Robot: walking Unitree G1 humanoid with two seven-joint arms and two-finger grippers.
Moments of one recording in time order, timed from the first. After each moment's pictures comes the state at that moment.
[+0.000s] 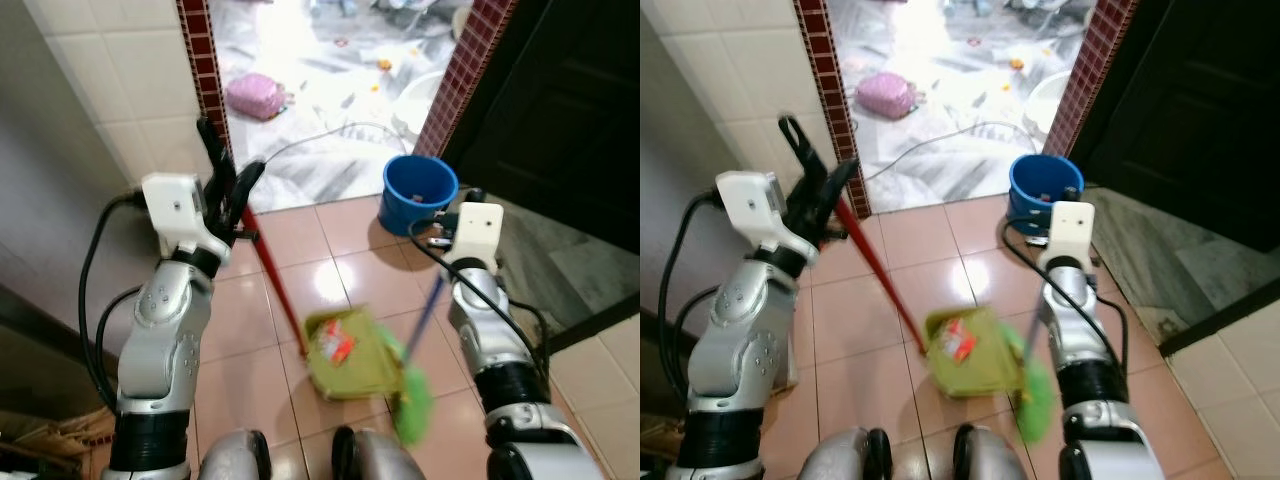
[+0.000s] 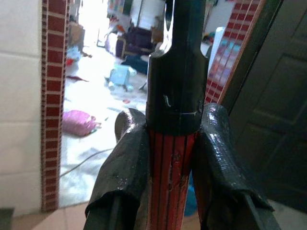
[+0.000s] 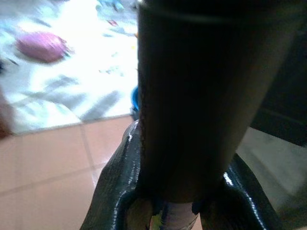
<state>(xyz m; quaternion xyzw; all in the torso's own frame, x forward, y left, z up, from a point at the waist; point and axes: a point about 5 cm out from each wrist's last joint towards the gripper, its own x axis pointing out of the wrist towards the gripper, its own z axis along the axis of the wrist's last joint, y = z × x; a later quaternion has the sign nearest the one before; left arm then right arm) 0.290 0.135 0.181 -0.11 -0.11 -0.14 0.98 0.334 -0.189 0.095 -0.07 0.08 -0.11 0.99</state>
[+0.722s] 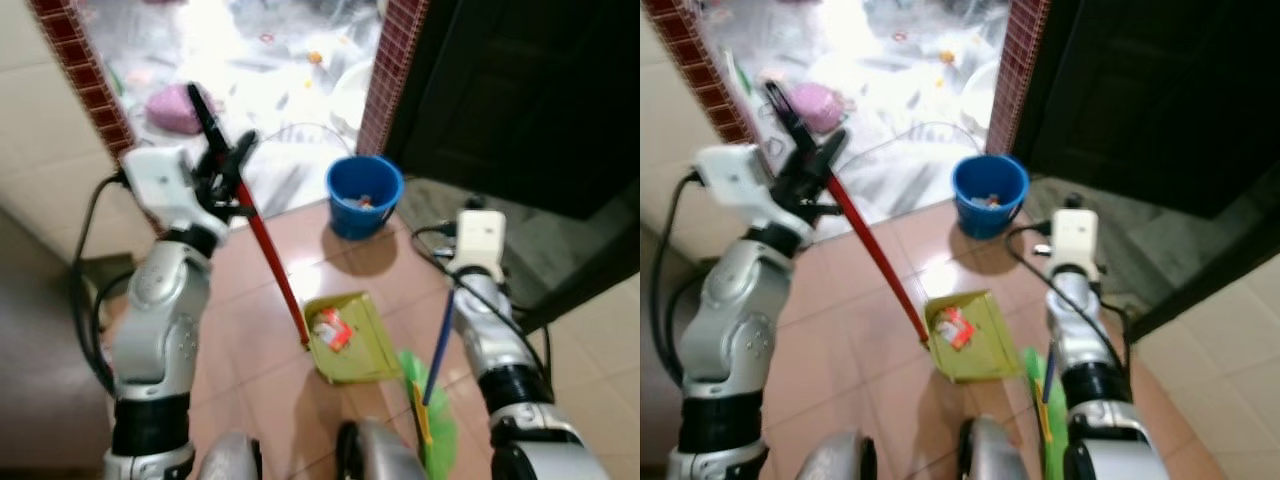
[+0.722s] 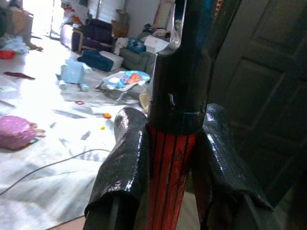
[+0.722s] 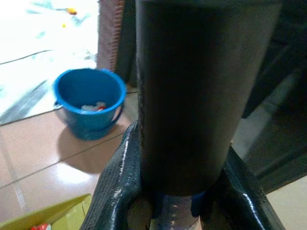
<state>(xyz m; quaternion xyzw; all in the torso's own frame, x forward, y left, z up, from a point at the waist) 0.296 0.135 0.205 -0.14 -0.12 -0.13 0.97 0.332 -0.196 0.088 -0.08 0.09 -0.13 0.98</state>
